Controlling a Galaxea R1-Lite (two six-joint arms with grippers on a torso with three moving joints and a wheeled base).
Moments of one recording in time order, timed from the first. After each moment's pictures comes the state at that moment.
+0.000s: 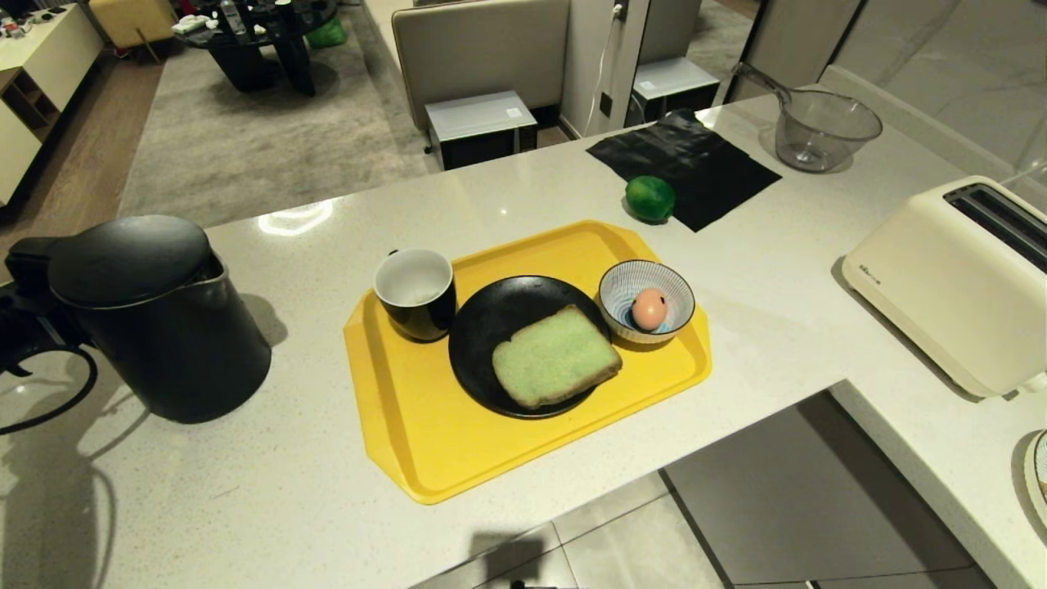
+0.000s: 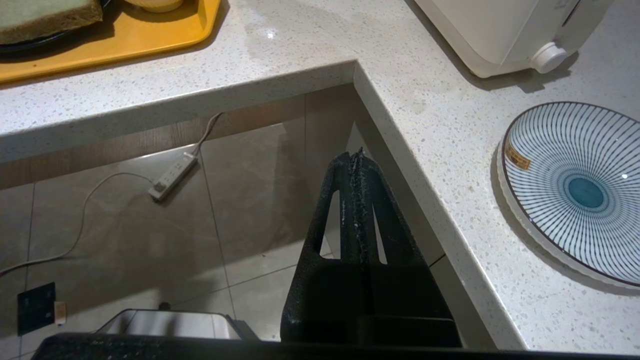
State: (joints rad) left arm 0.60 1.88 -0.76 -1.41 -0.69 0.05; right arm 0.01 0.00 0.00 -0.07 -0.02 -0.01
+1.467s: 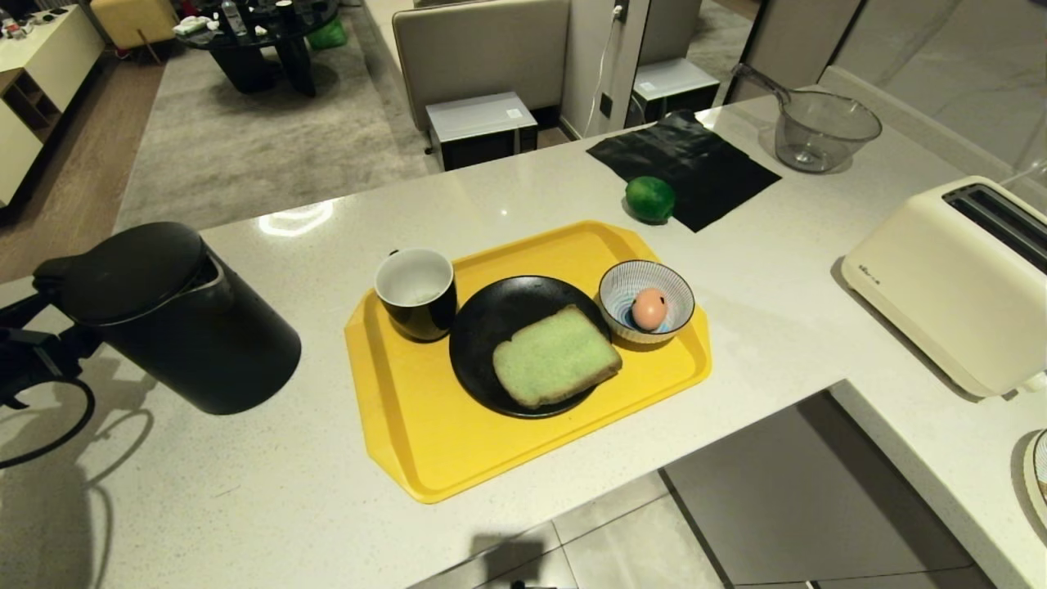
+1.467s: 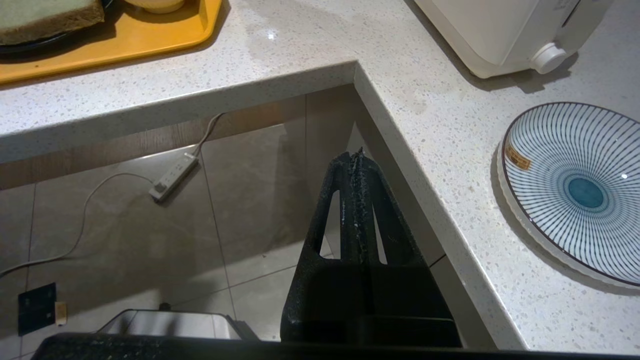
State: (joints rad) left arm 0.63 1.86 -0.62 -1.42 -0.69 0.03; right arm 0.01 0.00 0.00 -0.07 -0.02 -0.01
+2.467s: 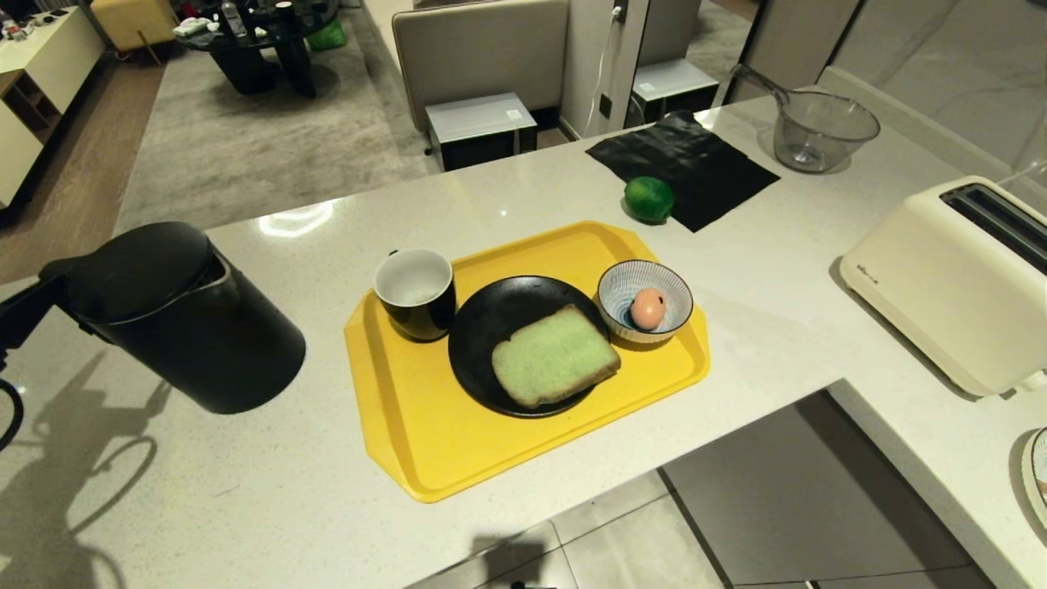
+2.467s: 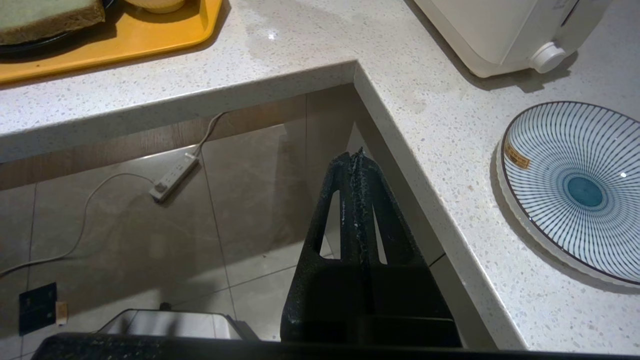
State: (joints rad) left arm 0.67 1.51 -0.45 -1.39 -0.69 -0.14; right arm 0.01 0.00 0.00 -0.07 -0.02 -0.01
